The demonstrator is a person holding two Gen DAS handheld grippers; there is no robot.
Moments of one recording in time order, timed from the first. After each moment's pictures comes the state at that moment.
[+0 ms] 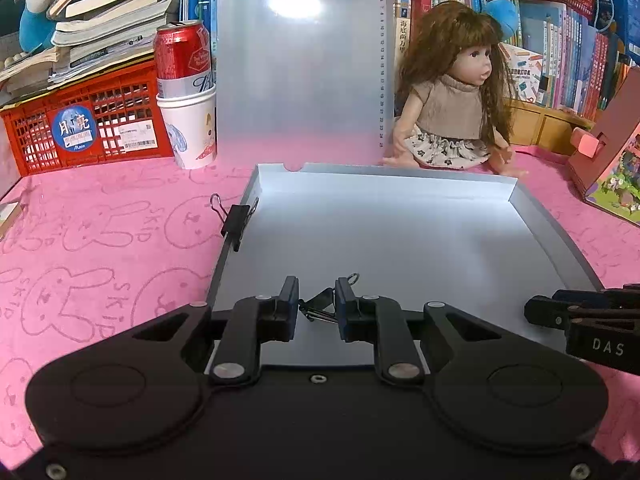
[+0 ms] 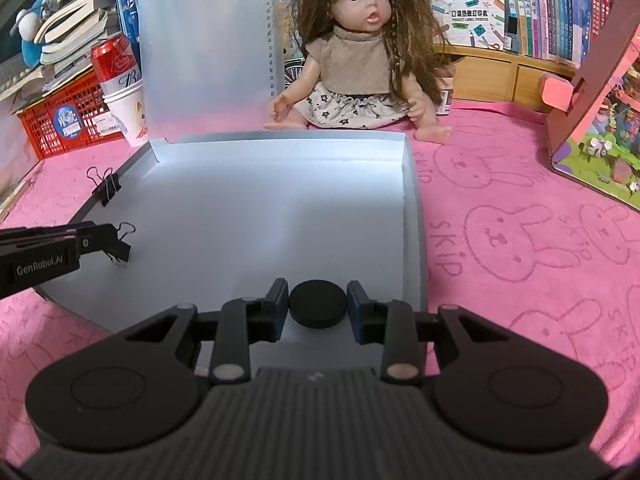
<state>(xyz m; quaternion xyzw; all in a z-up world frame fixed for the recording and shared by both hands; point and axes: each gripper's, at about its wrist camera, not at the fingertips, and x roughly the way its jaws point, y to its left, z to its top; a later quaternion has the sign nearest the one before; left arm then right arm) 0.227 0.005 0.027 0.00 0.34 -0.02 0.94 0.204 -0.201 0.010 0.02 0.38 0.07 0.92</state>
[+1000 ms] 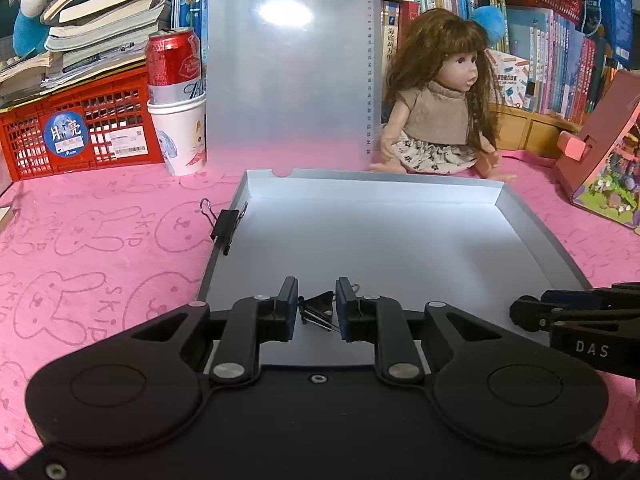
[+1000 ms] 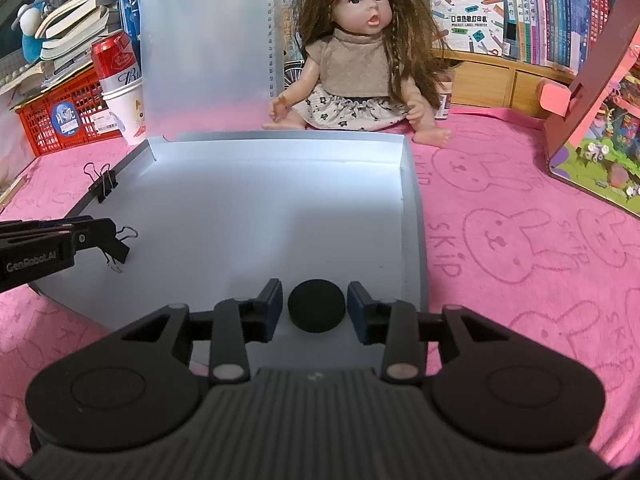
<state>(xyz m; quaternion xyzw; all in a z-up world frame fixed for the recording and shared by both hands) 0.219 0.004 0.029 0.00 0.32 -0.04 0.94 0.200 -0.200 0.010 0.02 0.37 0.06 0.93</state>
